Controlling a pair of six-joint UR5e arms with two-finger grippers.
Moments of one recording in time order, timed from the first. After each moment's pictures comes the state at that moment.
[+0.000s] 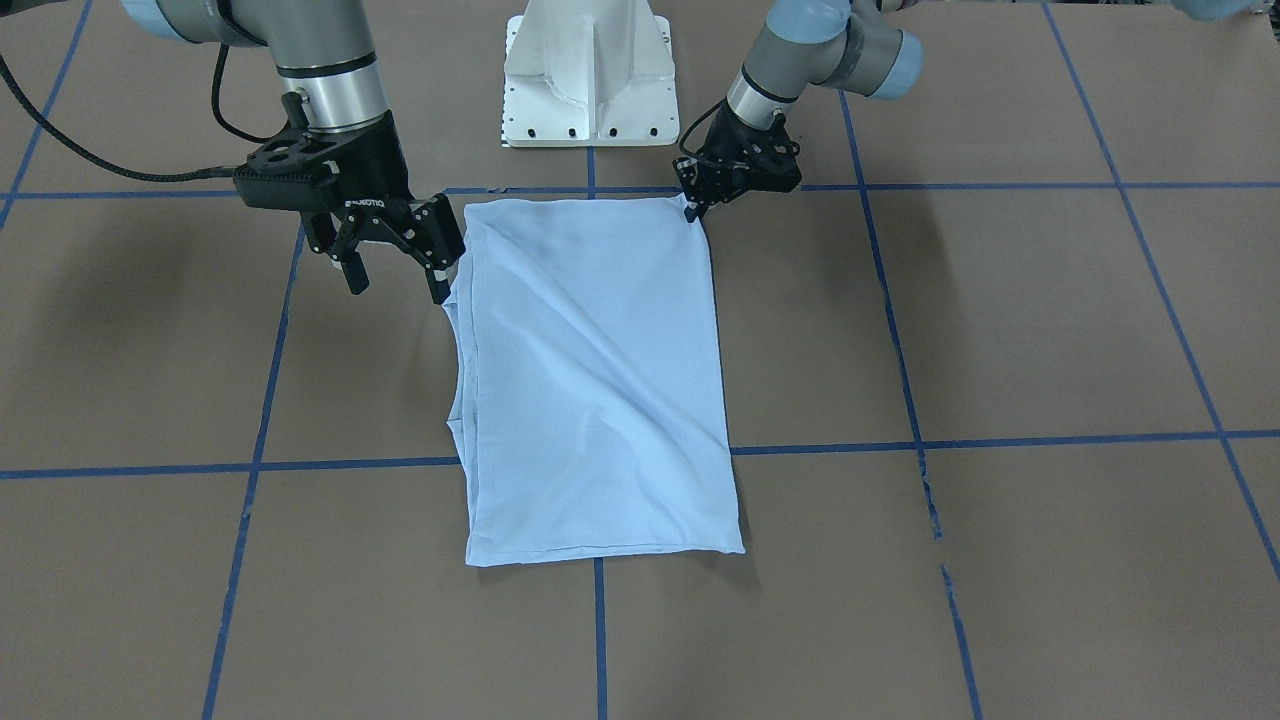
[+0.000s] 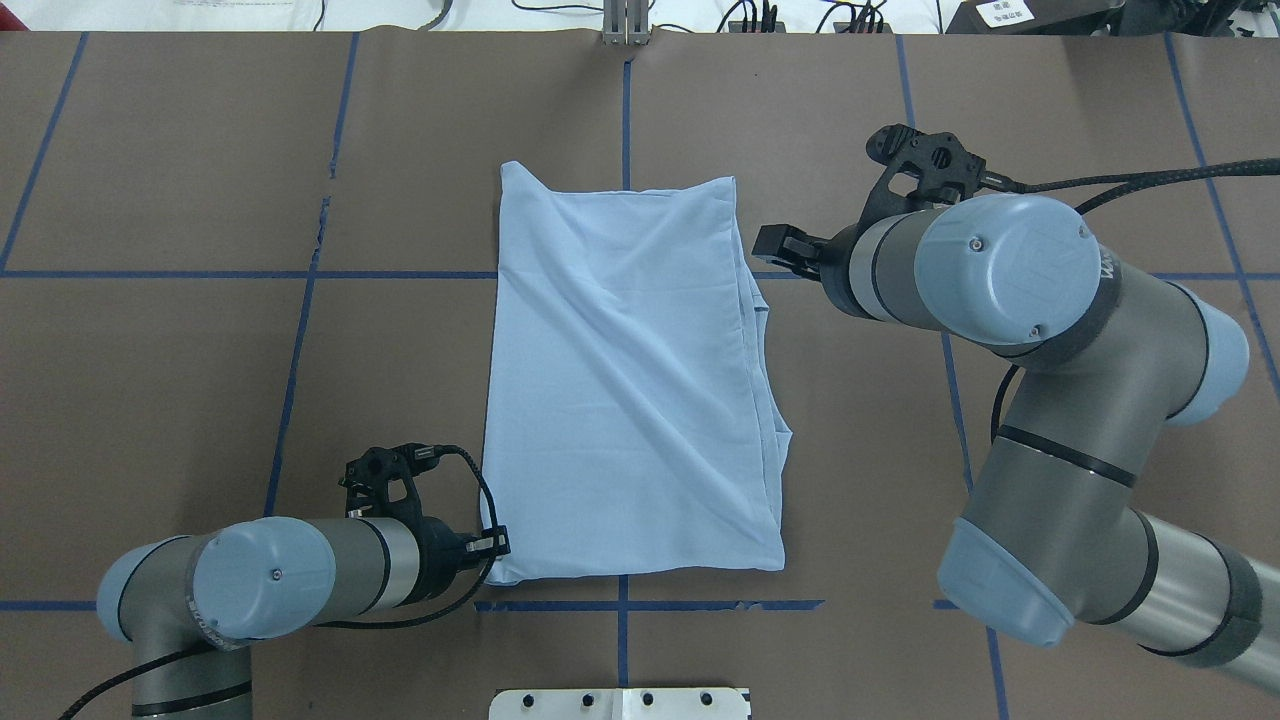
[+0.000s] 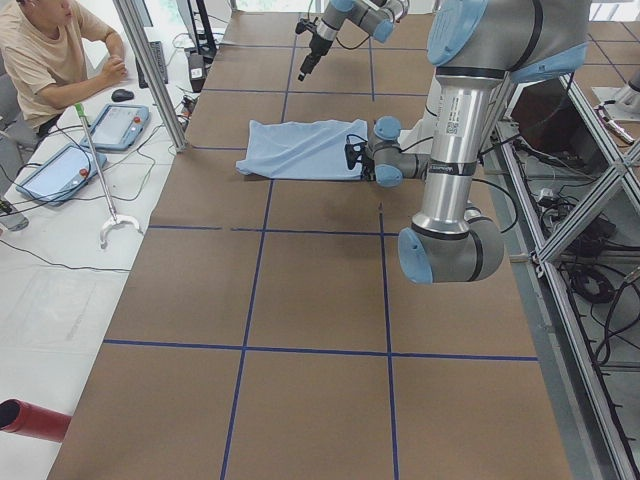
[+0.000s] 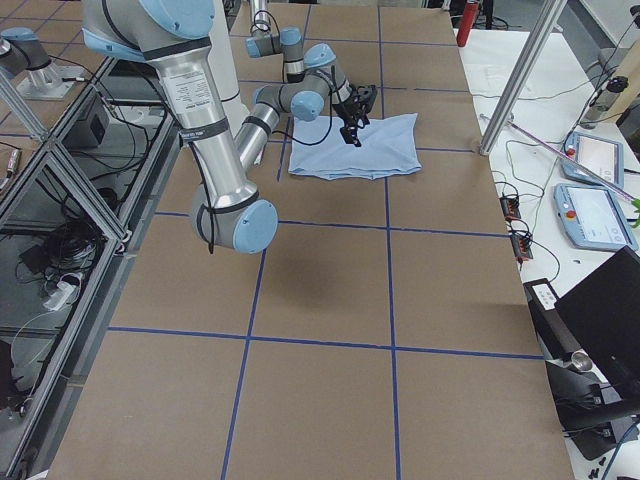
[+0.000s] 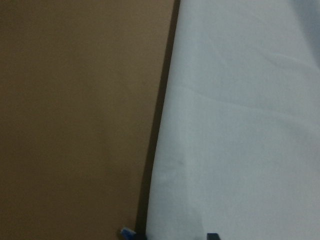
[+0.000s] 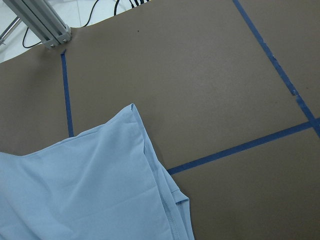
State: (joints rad) left arm -0.21 -1.81 -1.88 -2.16 -1.59 -1.67; right arm 0.59 -1.14 2.04 -1.52 1.55 1.52
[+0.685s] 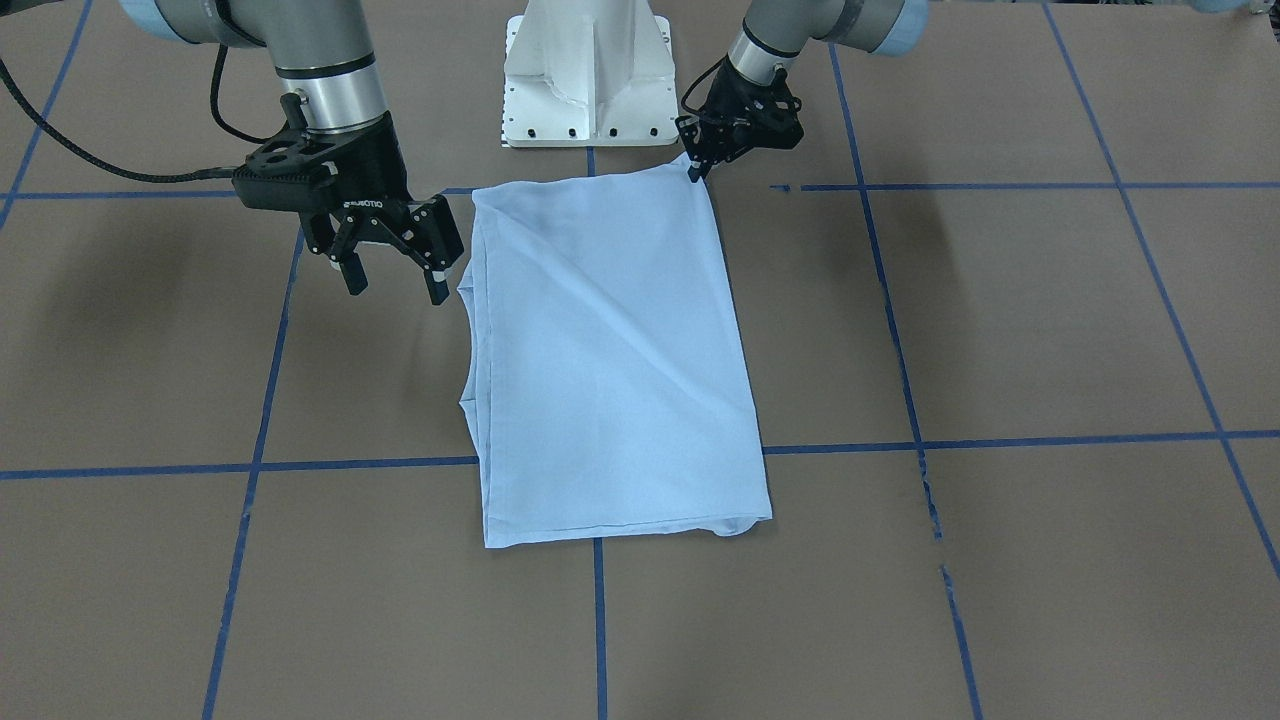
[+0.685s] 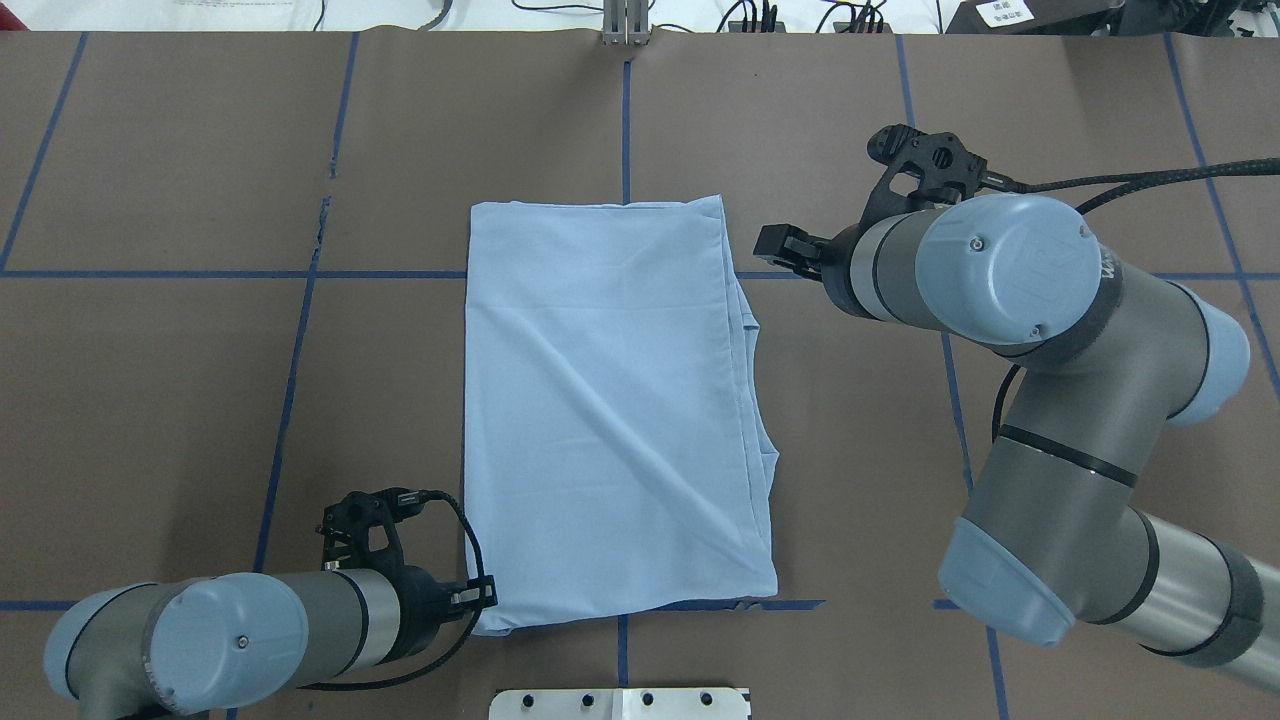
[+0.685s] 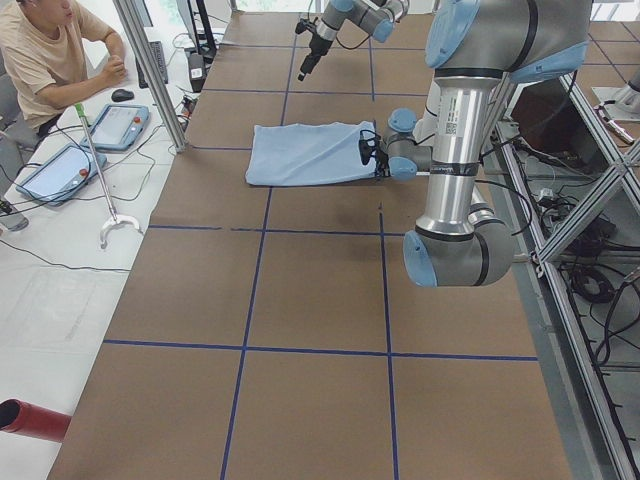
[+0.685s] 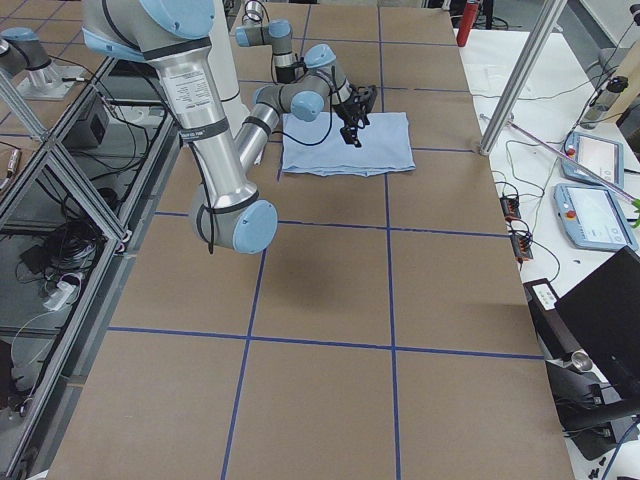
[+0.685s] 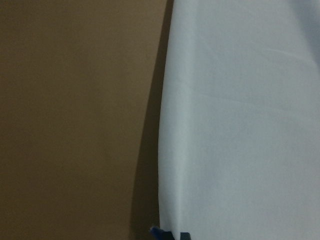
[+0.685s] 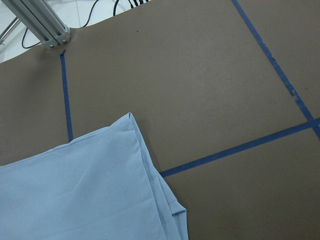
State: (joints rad) left arm -0.13 -1.75 -2.01 -2.06 -1.56 -1.70; right arm 0.59 -1.15 2.04 -1.52 1.55 1.52
